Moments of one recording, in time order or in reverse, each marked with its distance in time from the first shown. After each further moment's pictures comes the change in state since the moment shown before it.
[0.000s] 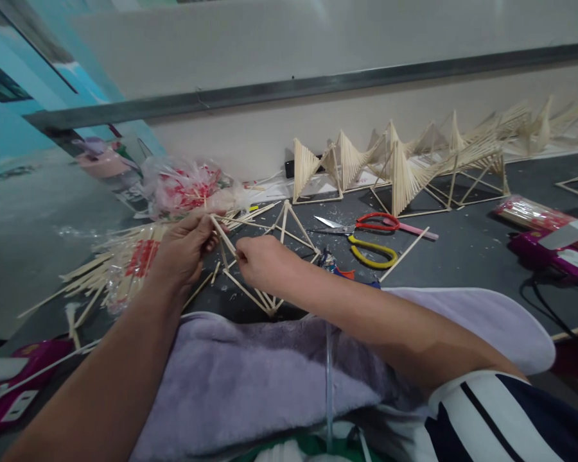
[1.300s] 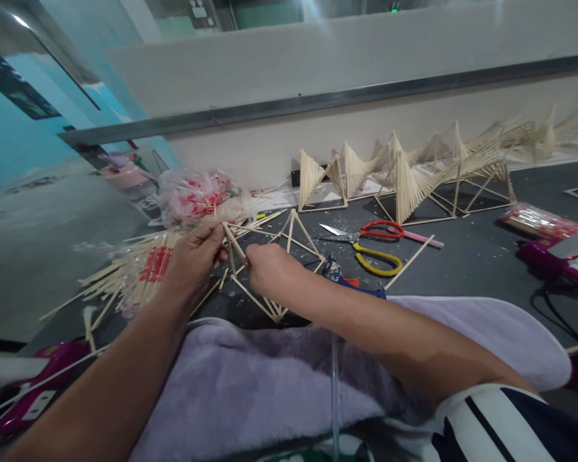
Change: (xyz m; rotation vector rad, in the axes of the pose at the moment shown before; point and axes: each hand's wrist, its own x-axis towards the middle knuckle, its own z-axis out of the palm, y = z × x) left_hand -0.009 0.010 0.000 0.234 0.025 0.011; right_hand 0.002 -0.004 0.003 -0.030 -0.067 0.090
